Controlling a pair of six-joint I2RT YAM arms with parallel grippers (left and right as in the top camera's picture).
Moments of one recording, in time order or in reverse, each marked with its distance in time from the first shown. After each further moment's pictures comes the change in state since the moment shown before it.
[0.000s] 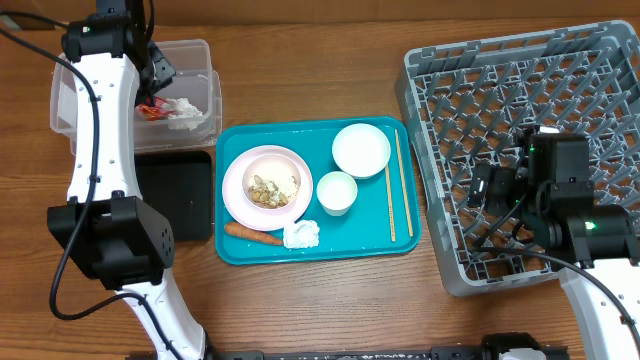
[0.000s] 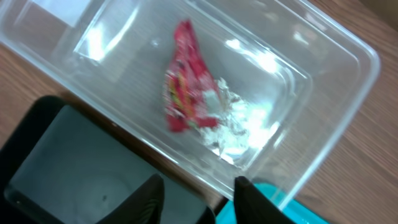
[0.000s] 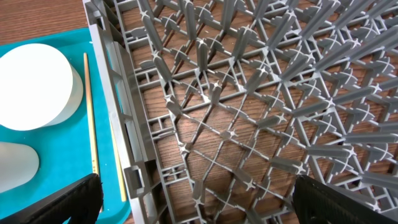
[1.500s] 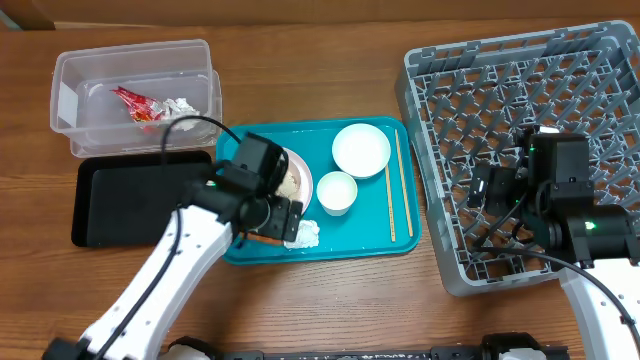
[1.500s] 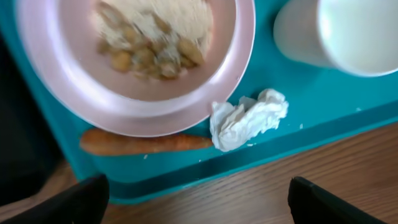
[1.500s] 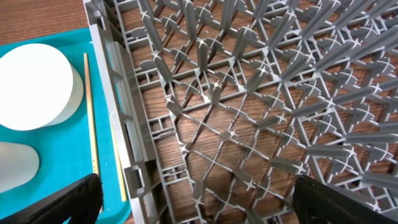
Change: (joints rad) left arm -0.526 -0.687 -1.093 0.248 0.238 0.356; right arm 0.000 0.000 0.000 0.000 0.000 0.001
